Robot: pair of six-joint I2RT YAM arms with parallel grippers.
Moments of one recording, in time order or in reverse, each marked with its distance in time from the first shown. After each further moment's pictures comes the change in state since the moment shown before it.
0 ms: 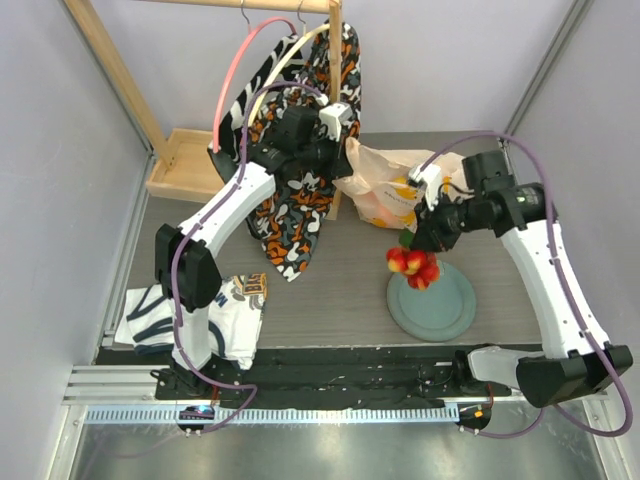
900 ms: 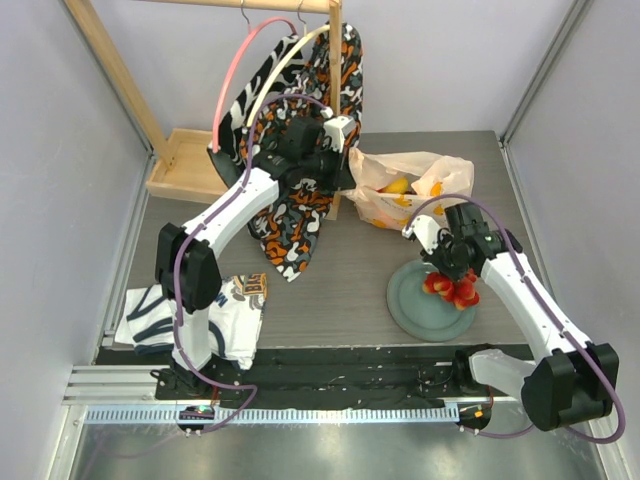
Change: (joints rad) left arm -0.001 -0.008 -0.087 0.015 0.040 -0.023; right arm -0.013 -0.106 -0.655 0.362 0.588 -0.227
